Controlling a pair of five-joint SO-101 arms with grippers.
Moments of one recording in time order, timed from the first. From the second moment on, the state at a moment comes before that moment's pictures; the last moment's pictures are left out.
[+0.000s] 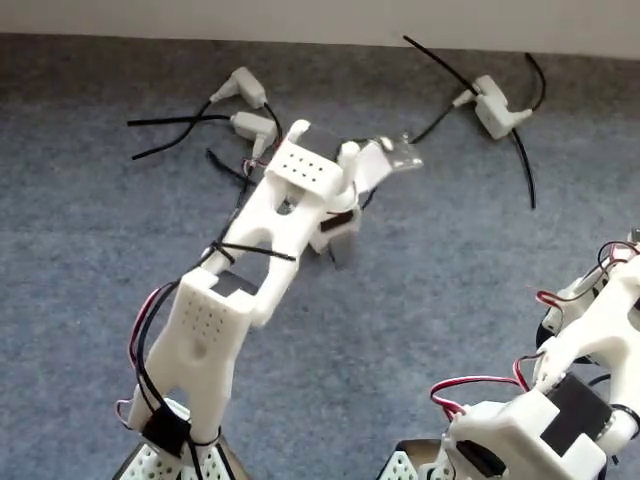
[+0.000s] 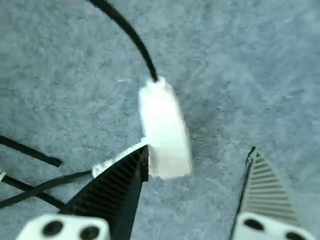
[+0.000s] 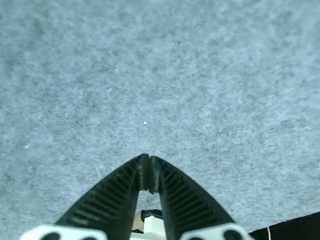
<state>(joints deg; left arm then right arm) 21.0 46.7 -45.1 92.1 -34.8 41.5 -2.5 18.9 87.0 10.9</state>
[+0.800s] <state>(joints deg) 18.2 50.0 -69.6 73.1 -29.1 41.8 -2.5 18.9 87.0 10.9</state>
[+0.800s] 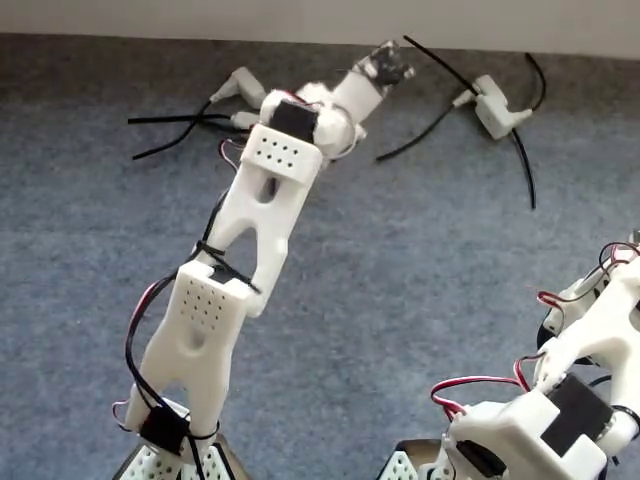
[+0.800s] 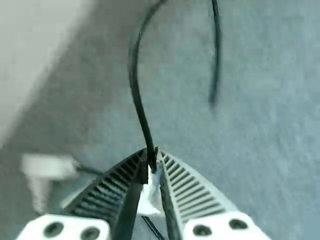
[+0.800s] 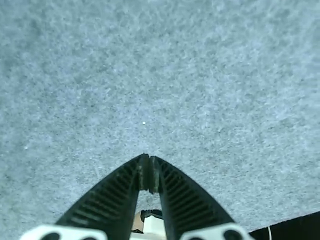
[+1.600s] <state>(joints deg) 14.7 67.6 -76.8 55.7 -29.3 46.5 -2.5 18.9 85.9 15.6</state>
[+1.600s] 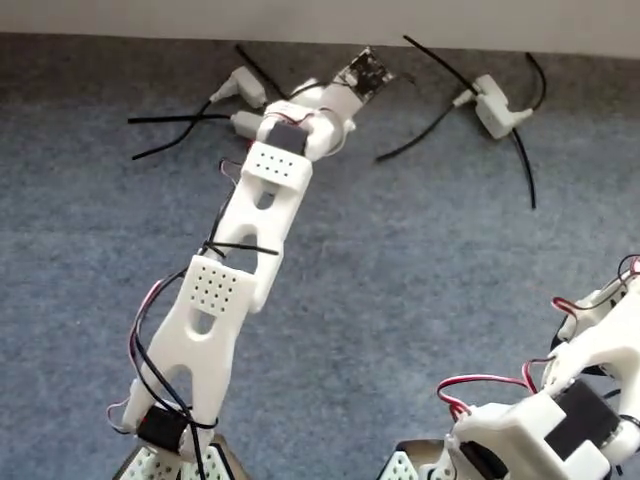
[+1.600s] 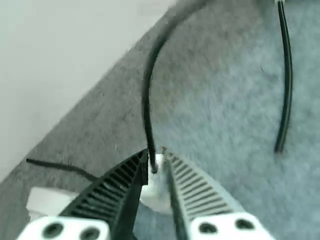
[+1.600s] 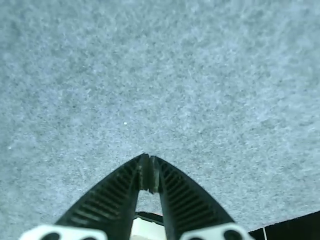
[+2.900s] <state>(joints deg) 7.1 -11.2 -94.2 100.4 -15.2 29.2 -2.5 -56.7 98.8 -0.8</state>
